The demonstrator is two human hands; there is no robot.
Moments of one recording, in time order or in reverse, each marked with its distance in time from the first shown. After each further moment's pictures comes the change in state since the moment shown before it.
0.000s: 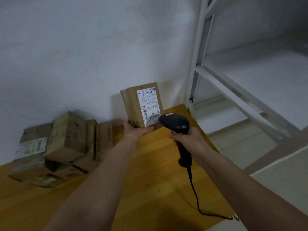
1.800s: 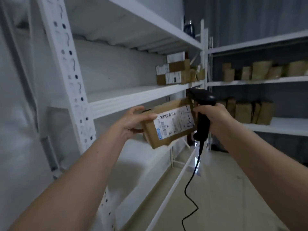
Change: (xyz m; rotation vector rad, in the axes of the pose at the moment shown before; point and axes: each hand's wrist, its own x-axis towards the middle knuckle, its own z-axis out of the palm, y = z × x) left_hand -0.401 0.271 0.421 -0.017 -0.931 0.598; right_hand -0.333 -0.104 -0.529 0.387 0.889 -0.509
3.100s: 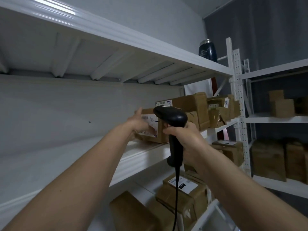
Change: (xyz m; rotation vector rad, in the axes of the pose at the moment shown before) left_hand 0.448 0.087 0.116 0.553 0.257 0.047; right_hand 0.425 -0.034 0.050 0.023 -0.423 -0.134
